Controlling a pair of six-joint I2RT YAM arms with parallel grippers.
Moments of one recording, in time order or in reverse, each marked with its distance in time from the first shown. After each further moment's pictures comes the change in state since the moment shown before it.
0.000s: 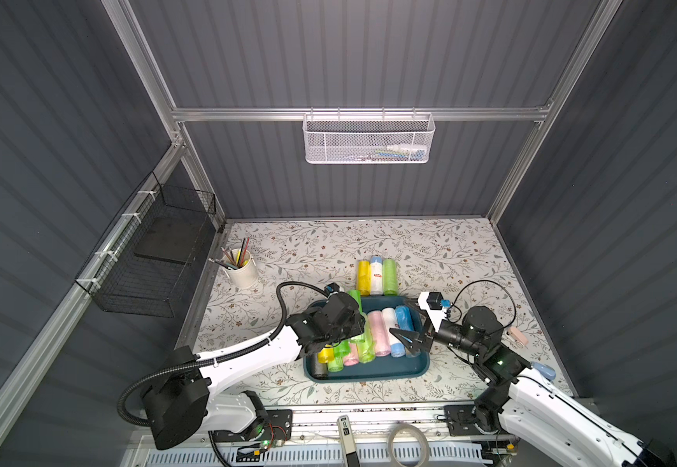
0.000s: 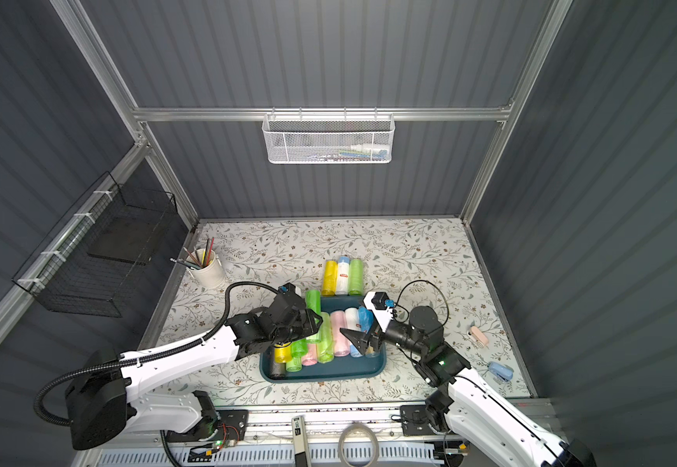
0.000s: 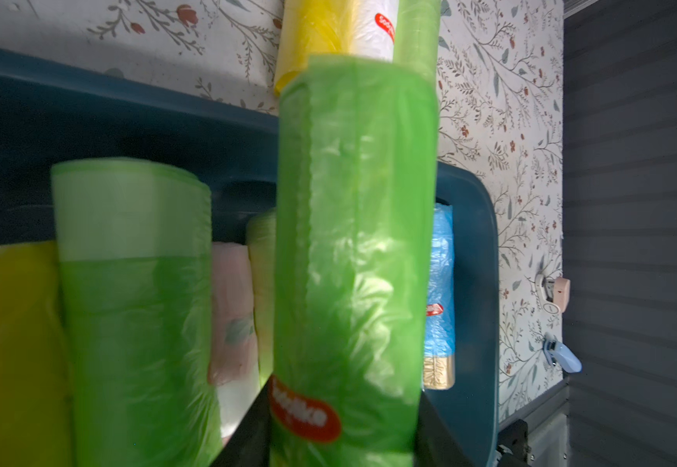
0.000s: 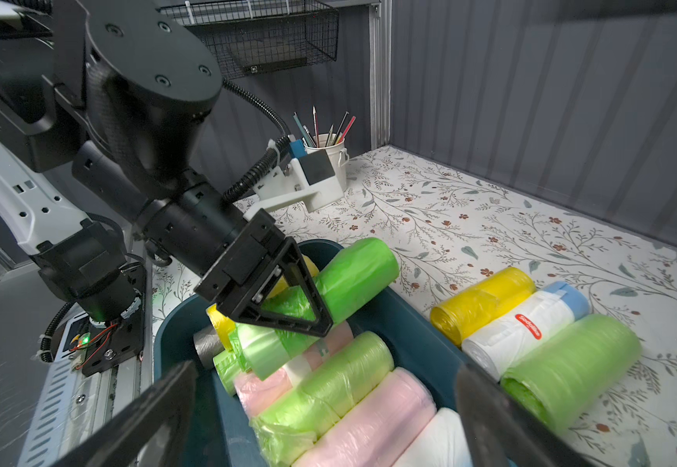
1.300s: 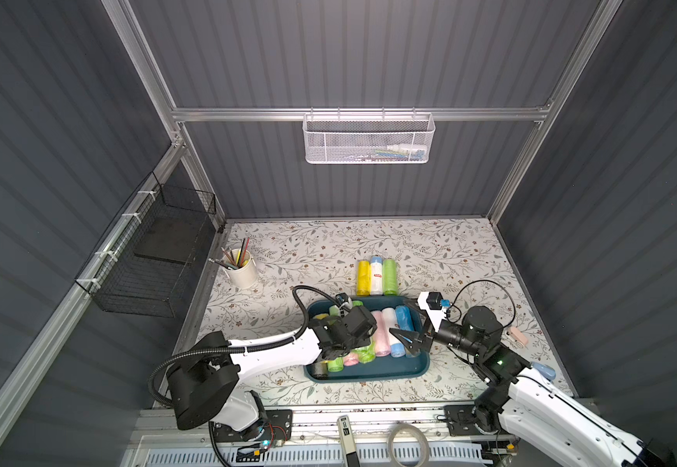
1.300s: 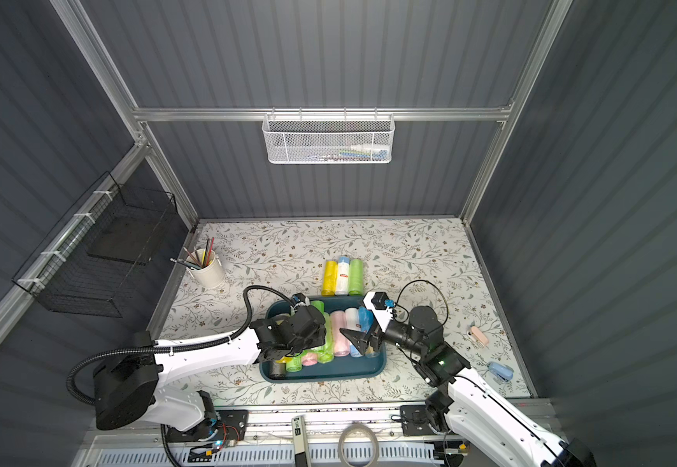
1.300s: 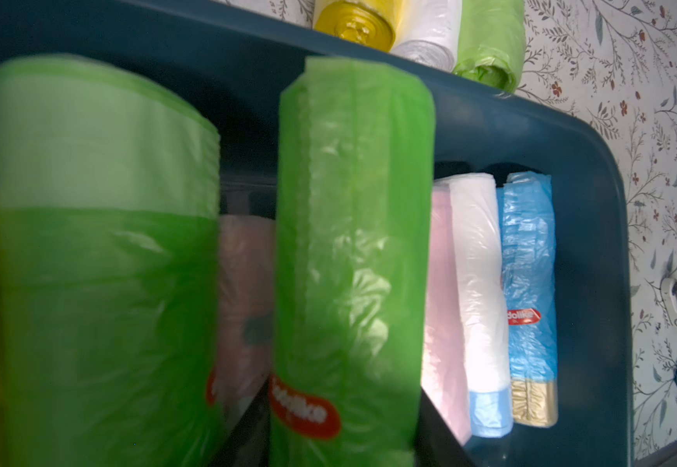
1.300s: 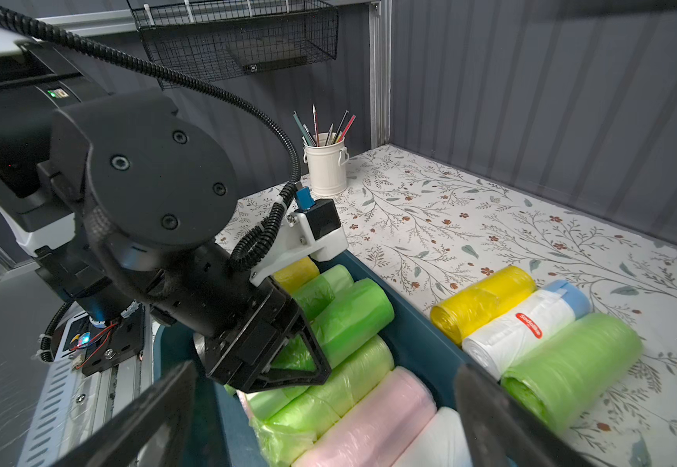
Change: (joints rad) left arm -0.100 0.139 0.027 -0.039 -0.148 -0.017; right arm 0.000 0.007 0.000 0.000 0.000 0.000
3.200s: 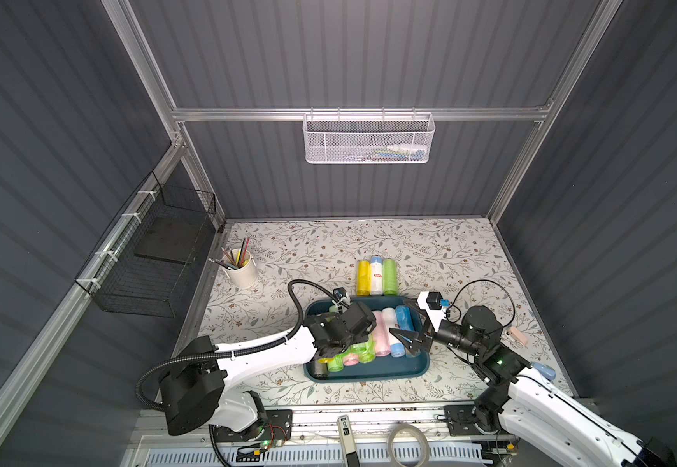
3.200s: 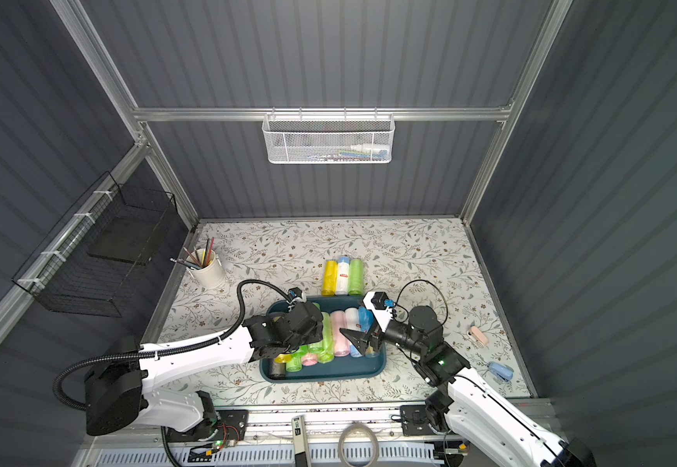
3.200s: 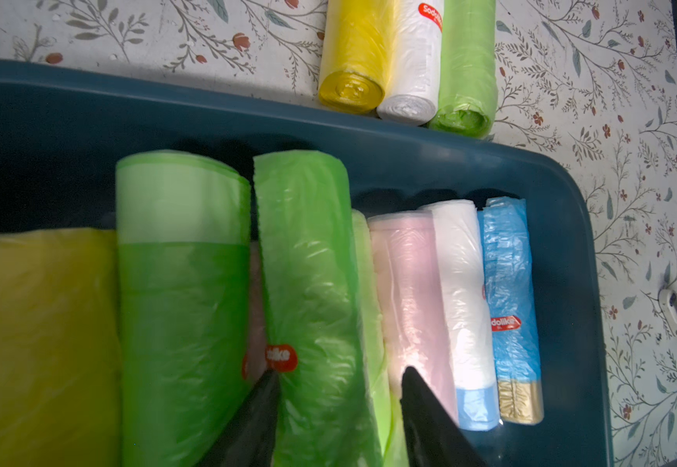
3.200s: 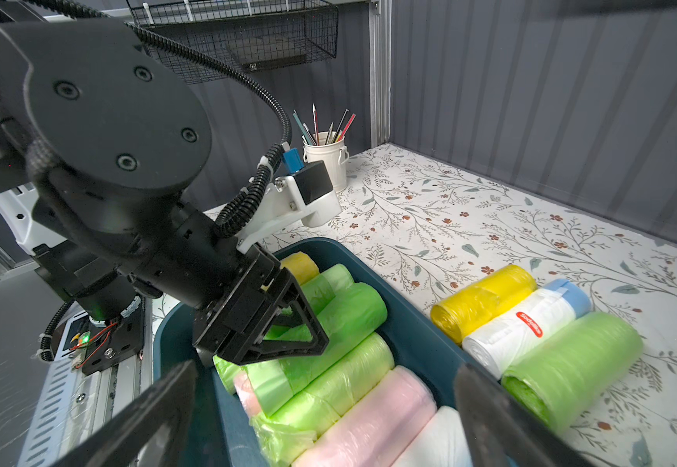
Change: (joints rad) left arm -0.005 -0.055 0.056 -0.105 -0.070 0.034; right arm 0.000 -0.001 0.000 0.000 0.000 0.000
